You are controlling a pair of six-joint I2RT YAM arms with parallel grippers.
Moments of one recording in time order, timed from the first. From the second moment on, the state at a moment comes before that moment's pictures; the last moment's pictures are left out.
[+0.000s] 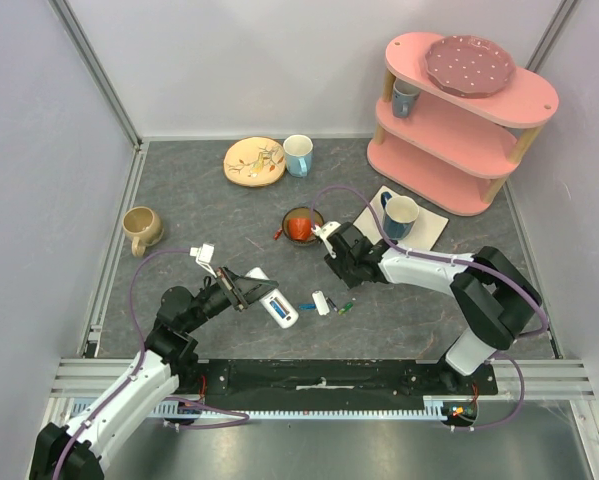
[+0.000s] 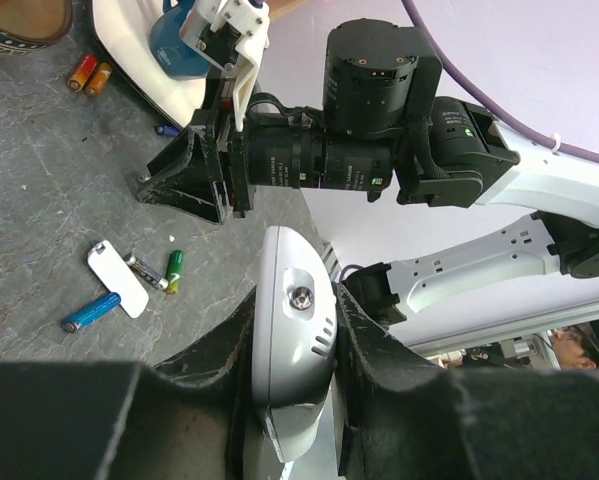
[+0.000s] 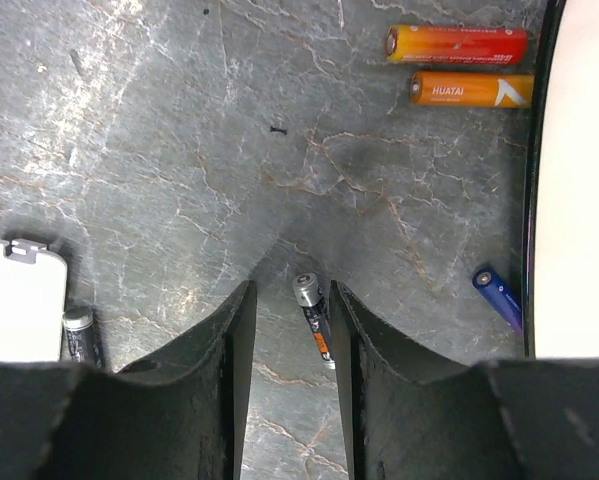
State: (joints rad) left arm -0.48 0.44 0.05 0.44 0.45 -1.12; right arm 0.77 1.63 0.89 -0.33 0.16 0.02
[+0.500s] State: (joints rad) left arm -0.48 0.47 0.05 0.43 0.45 -1.12; right arm 0.75 1.64 0.89 -0.32 0.13 0.04
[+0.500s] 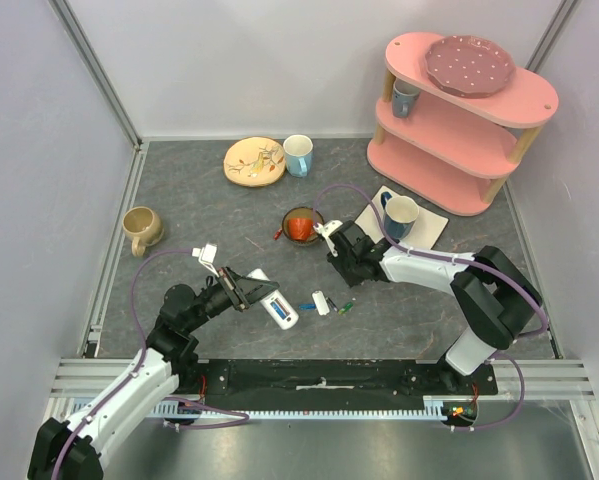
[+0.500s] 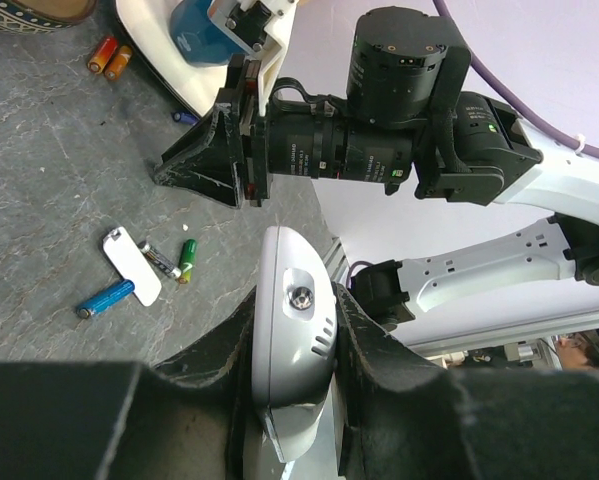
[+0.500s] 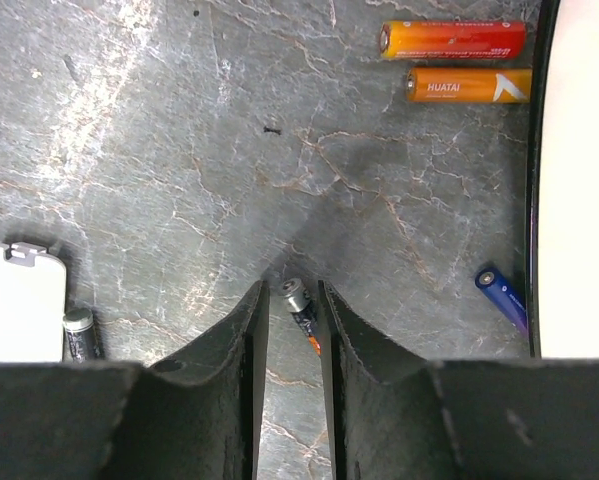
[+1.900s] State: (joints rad) left arm -0.48 0.49 0.05 0.46 0.45 -1.12; right arm 0.72 1.63 0.88 -0.33 0.09 0.20
